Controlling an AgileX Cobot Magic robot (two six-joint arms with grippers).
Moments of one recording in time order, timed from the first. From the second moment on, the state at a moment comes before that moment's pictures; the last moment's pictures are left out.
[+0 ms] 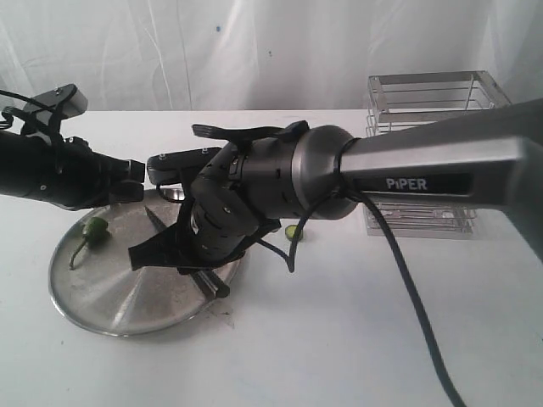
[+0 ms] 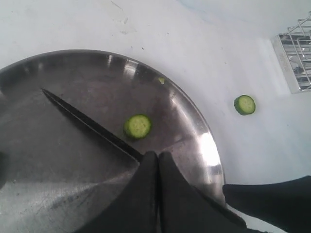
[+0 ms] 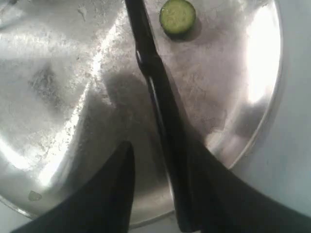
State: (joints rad) left arm -0.08 1.56 -0.88 -1.17 0.46 0.96; right arm 0.89 2.02 -1.40 -0.22 0.51 0.61
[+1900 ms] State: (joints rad) left arm -0.08 1.56 -0.88 -1.07 0.60 0.97; right arm -0.05 0.29 -0.62 -0.28 0.49 0.32
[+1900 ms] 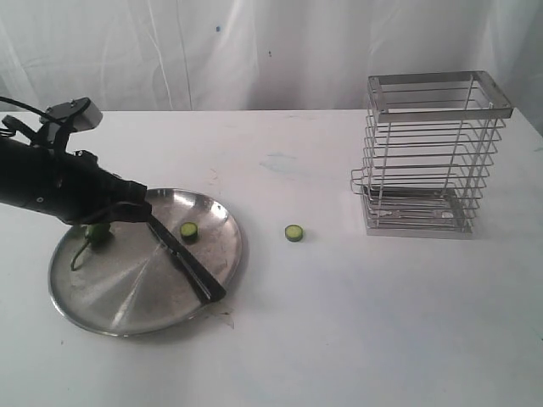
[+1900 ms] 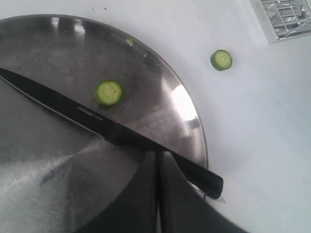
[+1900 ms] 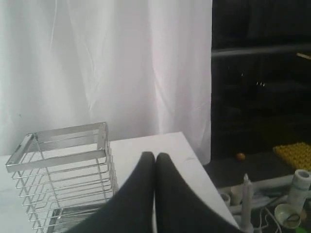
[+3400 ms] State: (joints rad) left arm -0.08 0.32 -0.34 -0.99 0.41 1.07; right arm -0.05 0.00 0.00 -0.38 0.36 0.34
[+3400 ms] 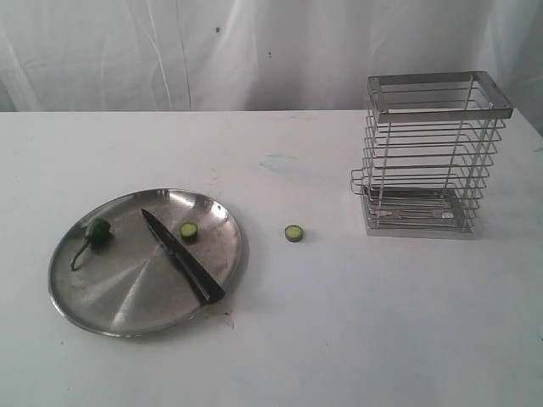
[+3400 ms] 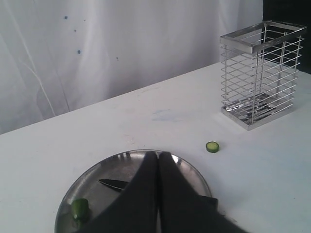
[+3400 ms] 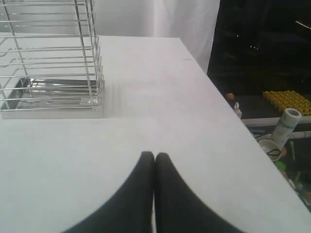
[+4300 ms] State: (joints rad) left arm -0.08 0.32 -0.34 -0.99 0.42 1.07; right arm -0.18 0.00 0.00 -0.01 0.33 0.04
